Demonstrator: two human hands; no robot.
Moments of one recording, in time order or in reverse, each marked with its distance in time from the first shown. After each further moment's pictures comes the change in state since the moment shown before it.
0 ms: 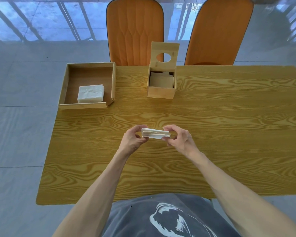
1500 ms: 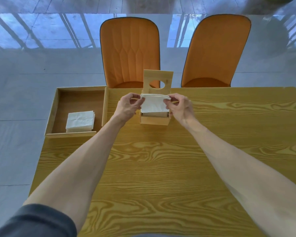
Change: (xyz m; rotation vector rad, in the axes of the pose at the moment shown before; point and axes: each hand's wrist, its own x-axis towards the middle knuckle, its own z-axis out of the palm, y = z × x) left_hand 0.151 0.155 -0.045 -0.026 0.099 0.158; right_hand 0.174 -0.068 -0.107 0.236 0.277 0.009
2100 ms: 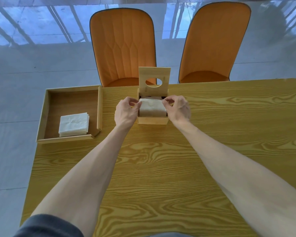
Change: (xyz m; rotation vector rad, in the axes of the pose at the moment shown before) left_hand 0.015 -0.018 0.025 0.300 0.237 -0.055; right_hand 0.017 0.023 0.025 -0.385 0.158 0.065
